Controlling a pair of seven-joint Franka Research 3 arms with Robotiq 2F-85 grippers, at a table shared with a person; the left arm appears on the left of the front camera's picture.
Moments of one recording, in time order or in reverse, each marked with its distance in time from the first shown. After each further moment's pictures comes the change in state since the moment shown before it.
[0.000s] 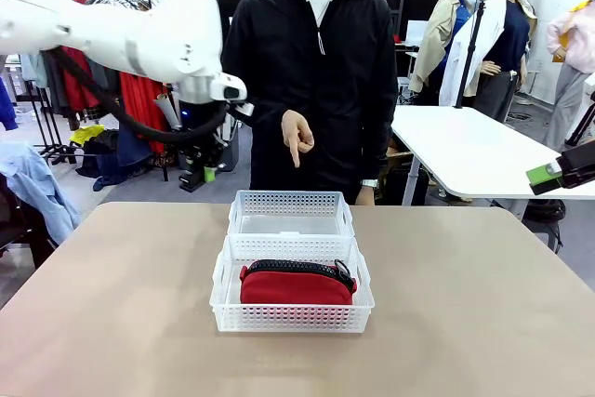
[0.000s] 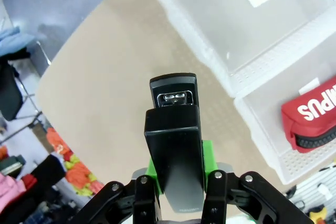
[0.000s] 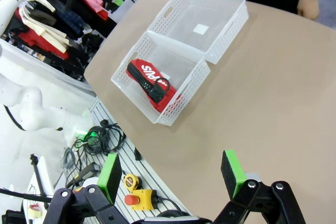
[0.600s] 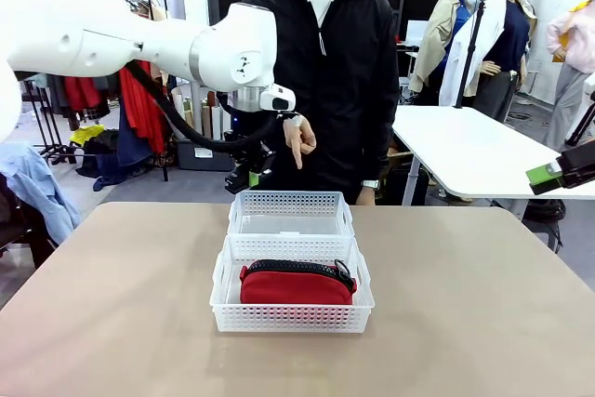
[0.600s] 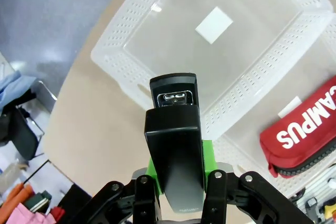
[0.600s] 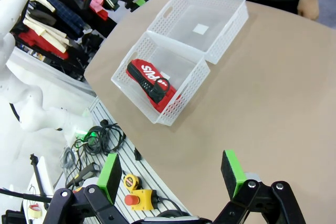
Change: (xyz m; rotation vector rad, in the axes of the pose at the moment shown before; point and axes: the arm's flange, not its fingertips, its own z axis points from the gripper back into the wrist) left arm 0.070 -0.062 -0.013 -0.006 -0.007 -0.205; right arm 0.000 0.000 0.000 0.000 0.000 0.000
